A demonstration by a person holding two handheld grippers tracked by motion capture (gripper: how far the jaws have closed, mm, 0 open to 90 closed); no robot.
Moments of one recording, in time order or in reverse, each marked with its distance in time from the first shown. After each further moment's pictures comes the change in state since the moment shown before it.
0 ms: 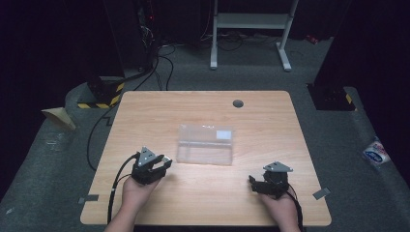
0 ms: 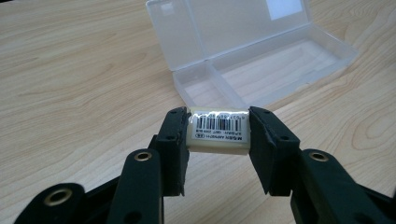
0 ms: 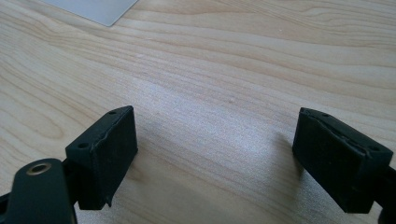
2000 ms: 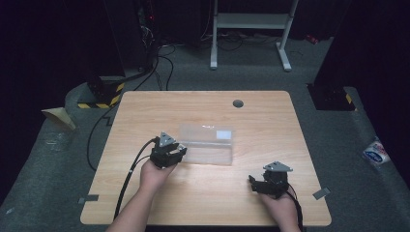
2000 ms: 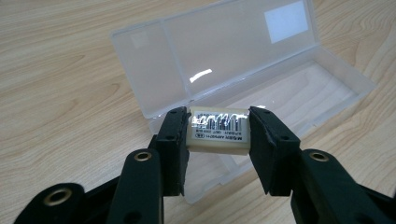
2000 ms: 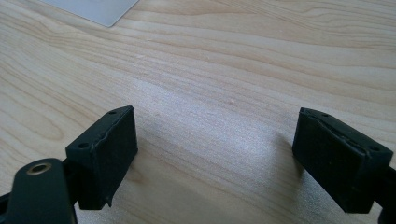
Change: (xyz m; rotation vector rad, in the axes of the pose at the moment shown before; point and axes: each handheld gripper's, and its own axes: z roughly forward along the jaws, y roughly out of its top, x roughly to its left) left arm -0.008 0.041 0.057 0.055 -0.022 -0.003; right arm 0.000 0.000 0.000 0.001 0.001 -0.005
